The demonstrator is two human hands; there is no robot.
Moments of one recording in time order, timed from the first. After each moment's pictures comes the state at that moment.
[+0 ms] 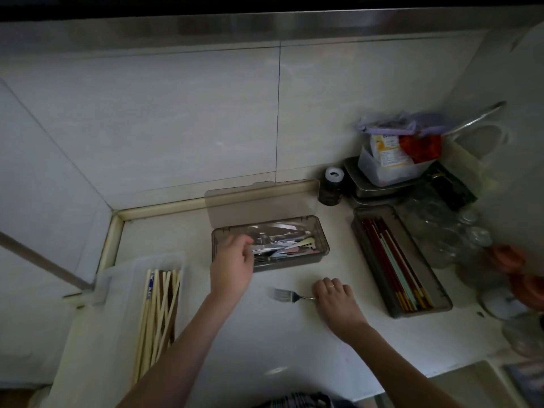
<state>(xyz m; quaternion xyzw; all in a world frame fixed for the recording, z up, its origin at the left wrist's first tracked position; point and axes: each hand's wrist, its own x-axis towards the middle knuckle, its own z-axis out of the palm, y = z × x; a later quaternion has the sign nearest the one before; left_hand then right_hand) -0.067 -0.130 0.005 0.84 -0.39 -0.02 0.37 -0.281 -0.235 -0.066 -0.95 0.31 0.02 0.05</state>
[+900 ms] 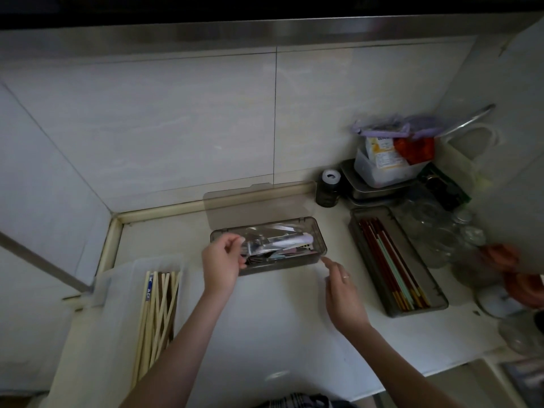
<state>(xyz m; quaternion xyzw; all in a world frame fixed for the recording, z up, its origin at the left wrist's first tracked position) -0.064 -0.129 0.018 0.78 -0.25 -0.13 0.56 -0.282 -0.233 -0.043 -0.87 0.40 -0.18 0.22</state>
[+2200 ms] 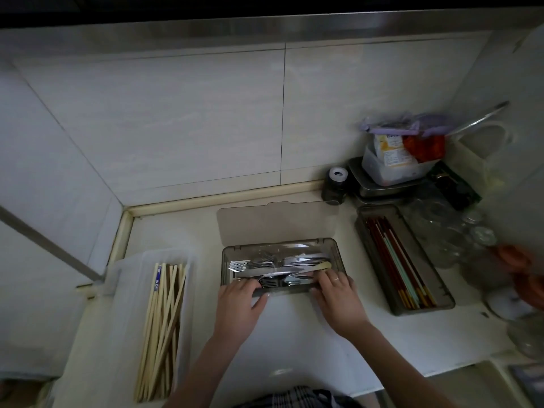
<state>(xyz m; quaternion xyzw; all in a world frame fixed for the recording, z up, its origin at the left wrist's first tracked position) -0.106 -0.073 -0.047 0.84 -0.48 -0.01 0.24 -0.282 -0.228 -0.051 -0.93 0.32 -0.10 0.14</state>
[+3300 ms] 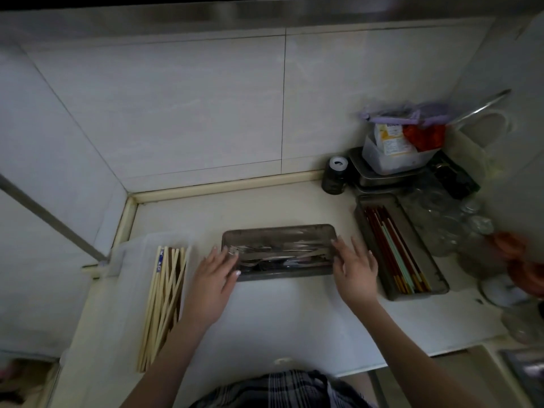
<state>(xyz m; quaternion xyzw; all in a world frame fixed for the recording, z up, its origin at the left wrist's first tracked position) -0.076 -0.037 -0.031 0.85 -0.48 -0.05 0.22 -0.294 -0.242 -0.027 -0.85 0.45 -0.16 0.23</state>
